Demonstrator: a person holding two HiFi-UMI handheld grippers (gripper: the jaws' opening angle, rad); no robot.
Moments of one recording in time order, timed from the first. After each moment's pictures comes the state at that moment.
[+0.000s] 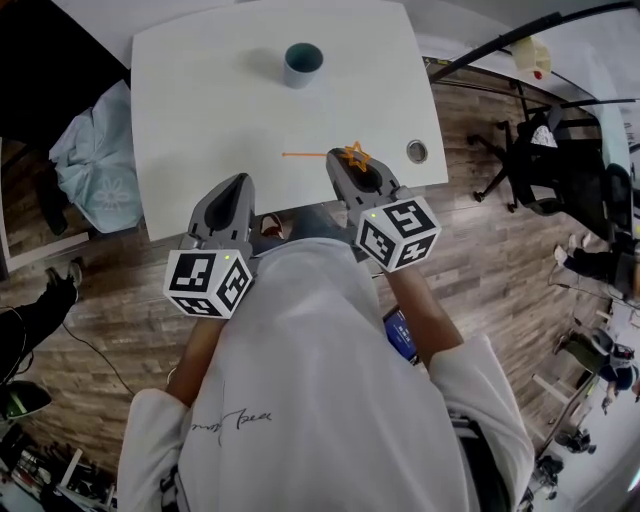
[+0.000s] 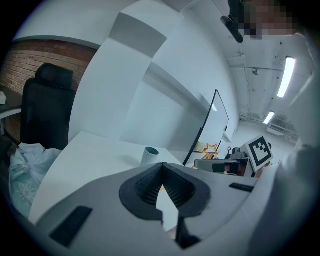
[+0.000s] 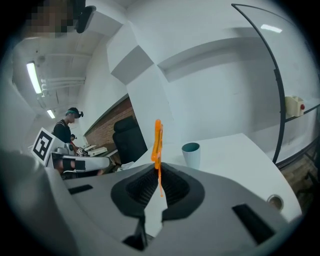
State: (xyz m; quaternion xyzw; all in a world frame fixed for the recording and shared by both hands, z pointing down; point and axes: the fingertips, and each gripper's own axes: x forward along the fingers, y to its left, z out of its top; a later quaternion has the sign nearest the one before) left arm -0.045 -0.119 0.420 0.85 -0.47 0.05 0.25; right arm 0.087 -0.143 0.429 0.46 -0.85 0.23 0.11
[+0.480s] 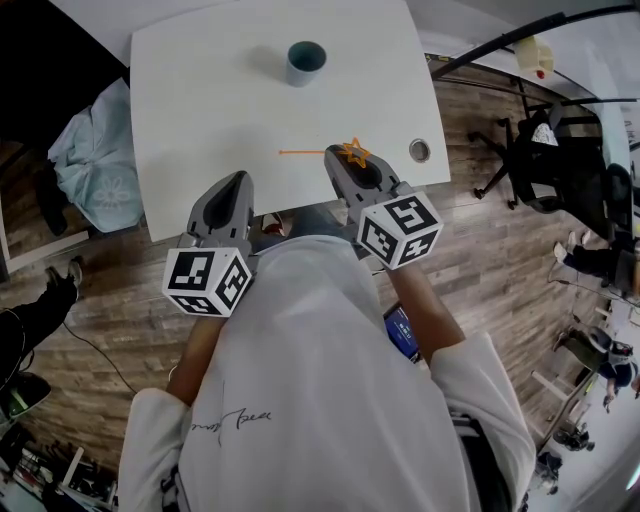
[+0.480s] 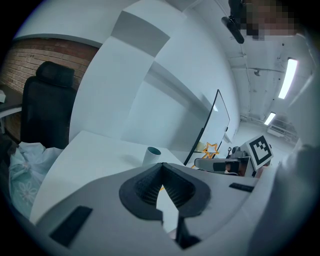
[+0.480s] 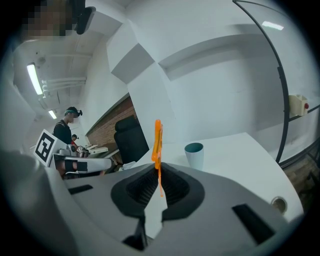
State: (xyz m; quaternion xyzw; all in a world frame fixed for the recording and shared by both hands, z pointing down) left arm -0.051 -0.125 0.423 0.84 -0.47 0.05 0.26; right arm 0.079 -0.150 0.429 0.45 -0.85 0.23 0.11
